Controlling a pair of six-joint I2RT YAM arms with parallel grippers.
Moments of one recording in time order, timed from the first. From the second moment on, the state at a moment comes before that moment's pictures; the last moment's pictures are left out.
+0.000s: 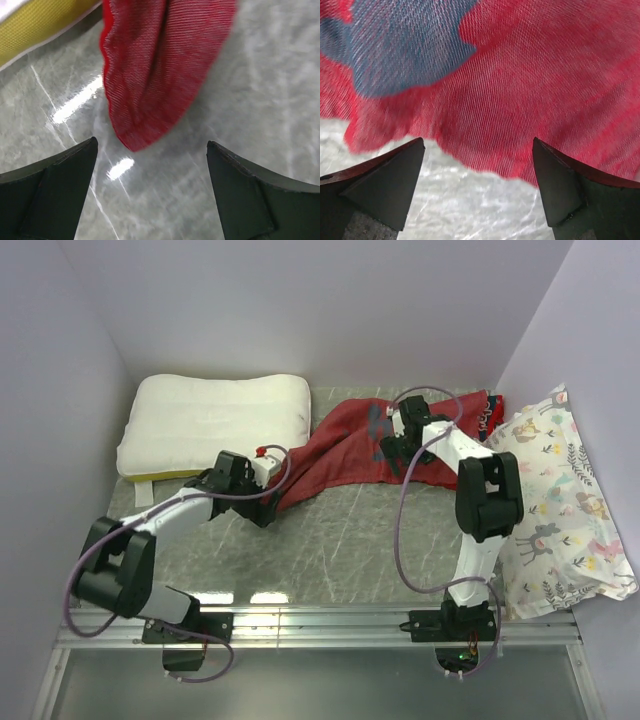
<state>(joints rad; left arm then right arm) -0.37 1.40 0.76 -0.27 0.26 0.18 0.19 1.92 1.42 -0.66 0.11 -0.20</state>
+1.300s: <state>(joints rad) -0.89 1.36 1.17 -0.91 0.63 0.48 0.14 1.66 1.56 -1.14 0.01 -0.51</state>
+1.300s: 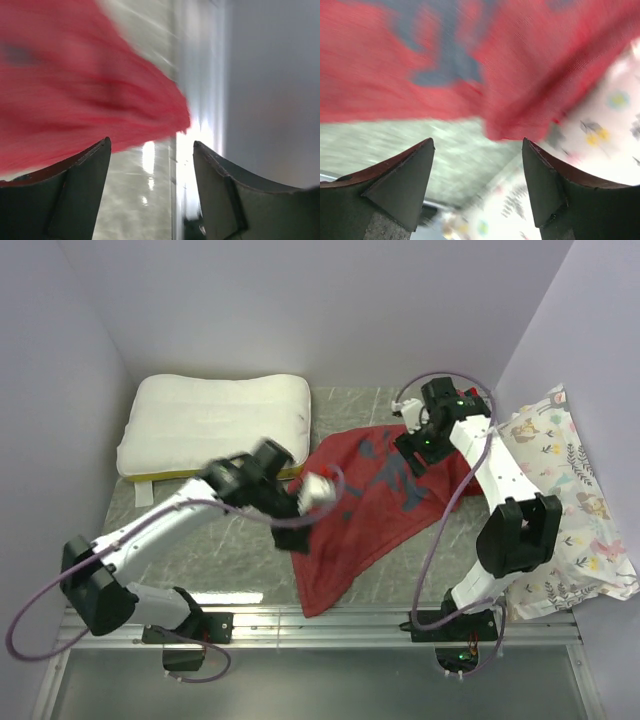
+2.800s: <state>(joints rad) 0.22 1.17 1.04 -0.50 0.74 0.14 0.47 1.59 1.36 -0.74 -0.19 -0.01</state>
